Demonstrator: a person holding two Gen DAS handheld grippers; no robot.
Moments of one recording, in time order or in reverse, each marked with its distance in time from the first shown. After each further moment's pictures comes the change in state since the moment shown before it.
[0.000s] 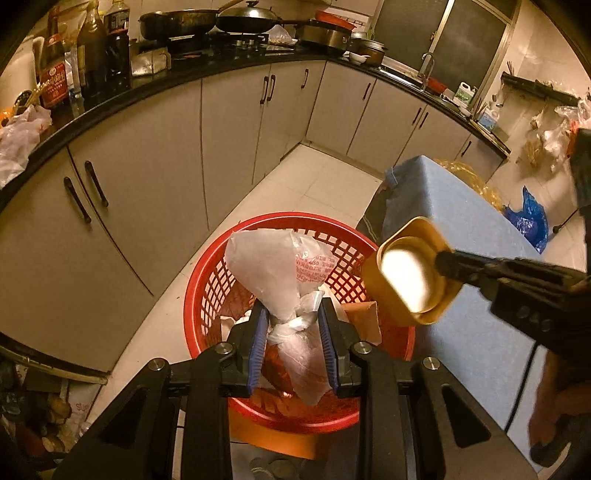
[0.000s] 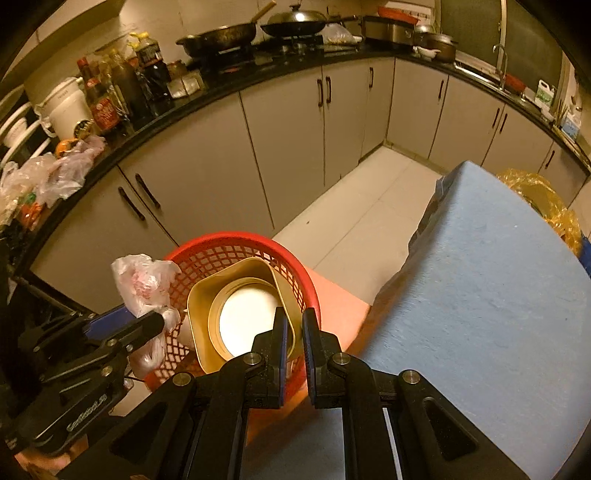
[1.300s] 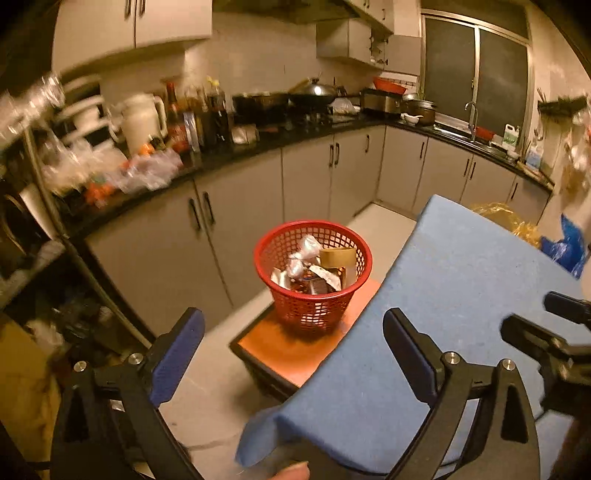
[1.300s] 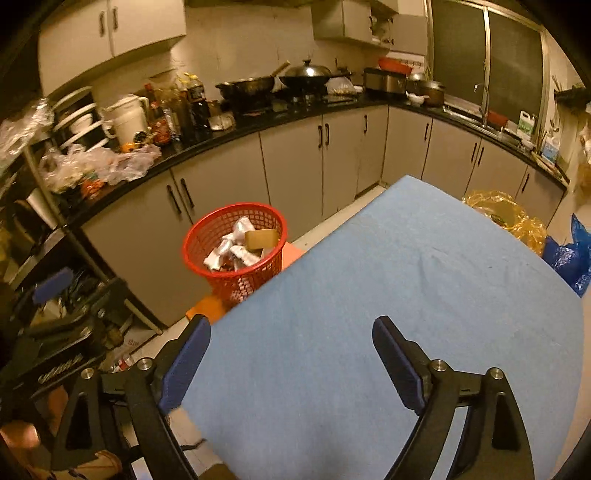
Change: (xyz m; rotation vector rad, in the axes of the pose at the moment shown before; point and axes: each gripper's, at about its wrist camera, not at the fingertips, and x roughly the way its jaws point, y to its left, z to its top) left arm -0.194 -0.135 -0.145 -0.063 -0.293 0.396; right arm -0.230 -0.052 -0.199 -0.121 -0.245 0.022
